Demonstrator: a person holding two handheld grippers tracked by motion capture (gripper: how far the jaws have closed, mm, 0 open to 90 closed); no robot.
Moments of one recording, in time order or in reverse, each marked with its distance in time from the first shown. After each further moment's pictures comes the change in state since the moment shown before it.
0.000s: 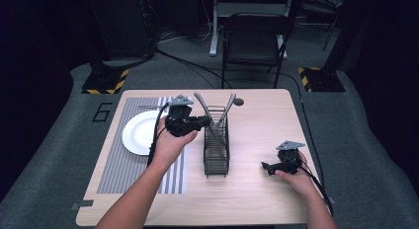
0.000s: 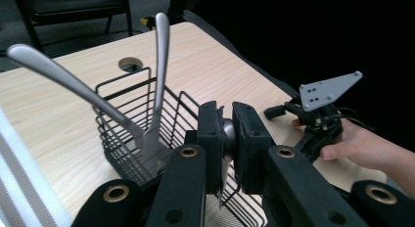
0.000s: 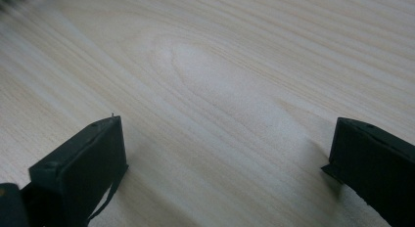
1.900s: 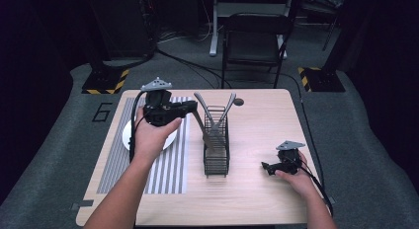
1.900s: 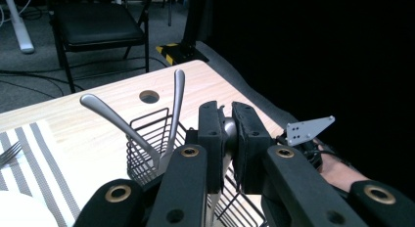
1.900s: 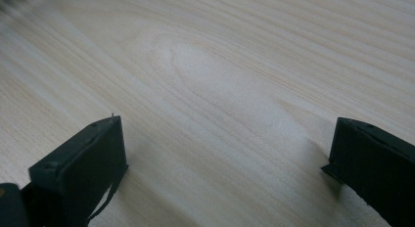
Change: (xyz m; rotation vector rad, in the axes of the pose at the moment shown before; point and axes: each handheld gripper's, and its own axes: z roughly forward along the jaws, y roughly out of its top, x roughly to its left) left arm -0.008 0.037 -0.072 -0.111 0.055 -0.052; right arm 0.000 0.000 0.000 0.000 -0.001 -0.002
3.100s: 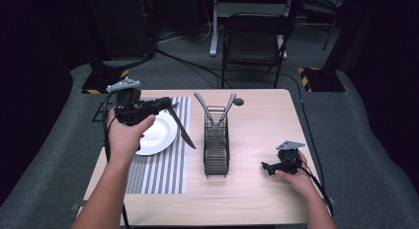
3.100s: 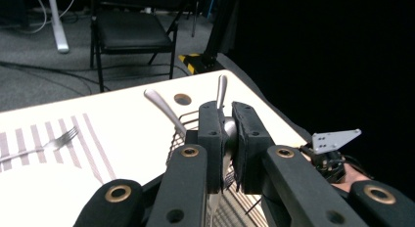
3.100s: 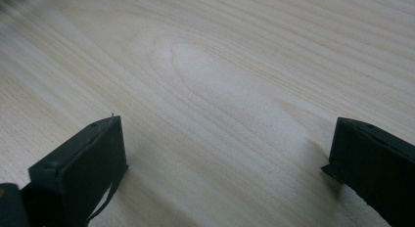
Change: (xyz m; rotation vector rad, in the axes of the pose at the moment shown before) left arm 0.042 -0.013 -0.039 -0.043 0.086 -0.063; right arm 0.000 0.000 0.000 -0.001 0.000 0.001
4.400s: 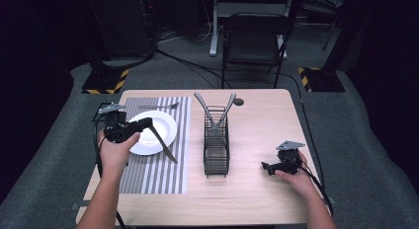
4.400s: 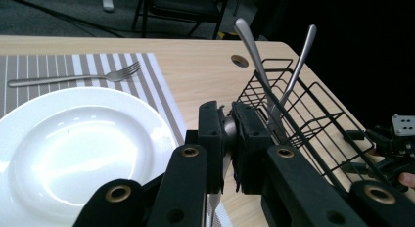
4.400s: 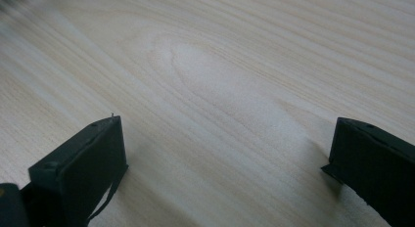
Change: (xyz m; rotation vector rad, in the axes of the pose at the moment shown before) left arm 0.069 -0.071 0.001 0.059 0.134 -0.137; right arm 0.000 0.000 0.000 0.000 0.001 0.000
